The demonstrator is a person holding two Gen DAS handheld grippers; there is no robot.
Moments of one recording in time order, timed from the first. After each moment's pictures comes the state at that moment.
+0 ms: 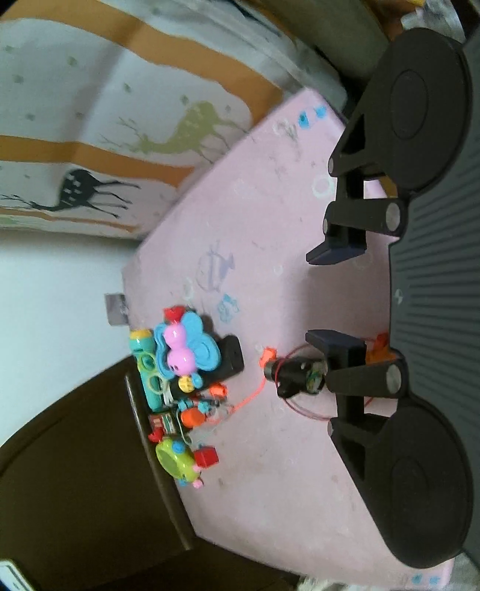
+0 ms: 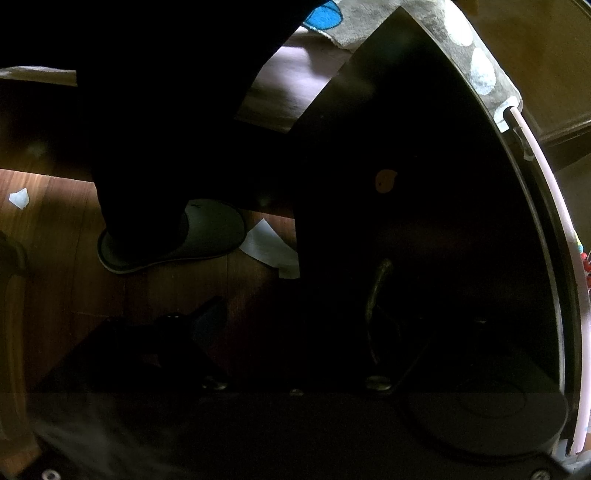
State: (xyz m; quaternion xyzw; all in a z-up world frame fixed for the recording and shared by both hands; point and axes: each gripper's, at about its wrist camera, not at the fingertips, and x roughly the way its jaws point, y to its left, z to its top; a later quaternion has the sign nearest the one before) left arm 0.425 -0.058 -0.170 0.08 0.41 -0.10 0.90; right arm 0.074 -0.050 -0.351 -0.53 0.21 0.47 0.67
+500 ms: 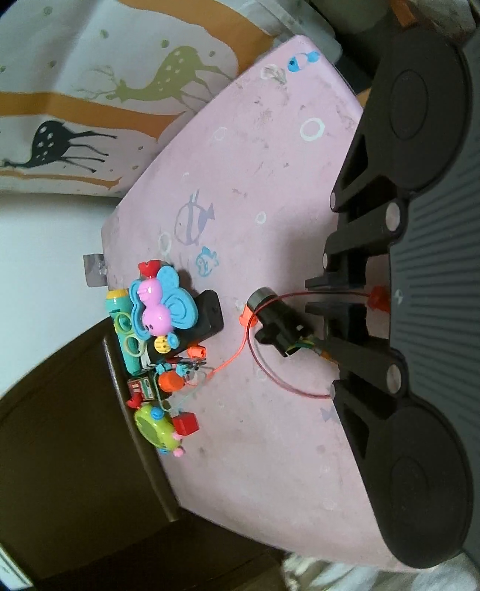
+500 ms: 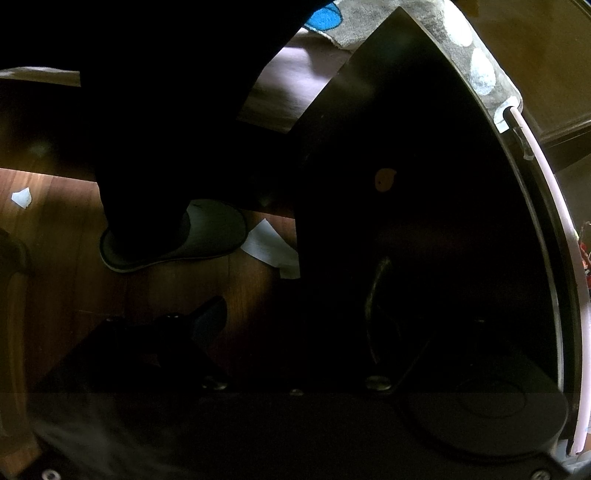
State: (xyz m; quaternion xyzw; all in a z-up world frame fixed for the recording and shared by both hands) left arm 0.430 -0.040 -0.183 0.08 0.42 -0.05 0.90; right arm 0.072 -0.033 -0.352 -0.53 0.21 0.48 0.67
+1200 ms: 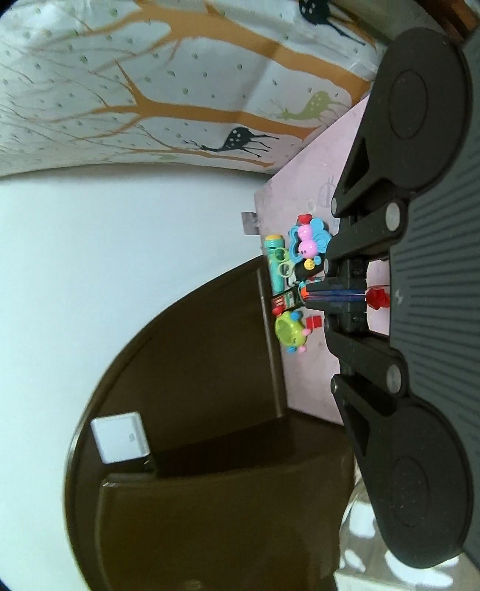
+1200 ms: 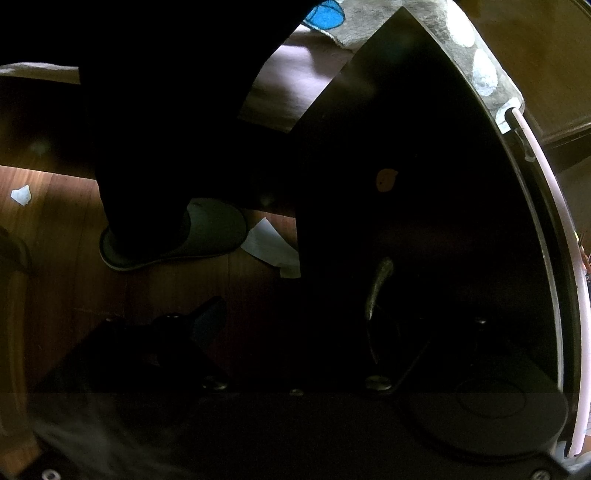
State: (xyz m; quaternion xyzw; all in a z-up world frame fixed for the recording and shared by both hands) left arm 0.318 0.017 -0.031 0.06 0.23 -0.01 0.97; right arm 0.071 -0.038 -0.356 -0.53 0.21 0.48 0.67
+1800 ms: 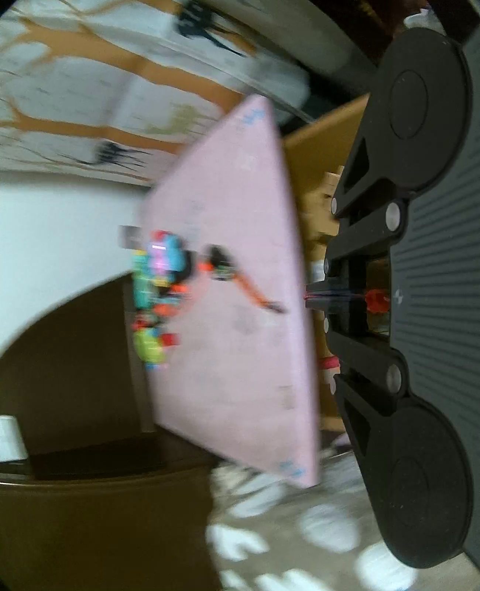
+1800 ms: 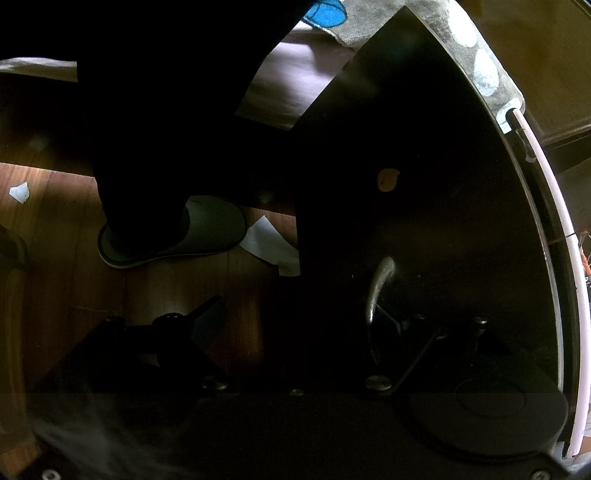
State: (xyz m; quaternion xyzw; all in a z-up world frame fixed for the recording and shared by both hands) left arm 0.277 0.022 -0.143 0.02 0.39 -0.02 0.92; right arm 0.070 -0.046 -0.350 -0.54 0.21 0.47 0.67
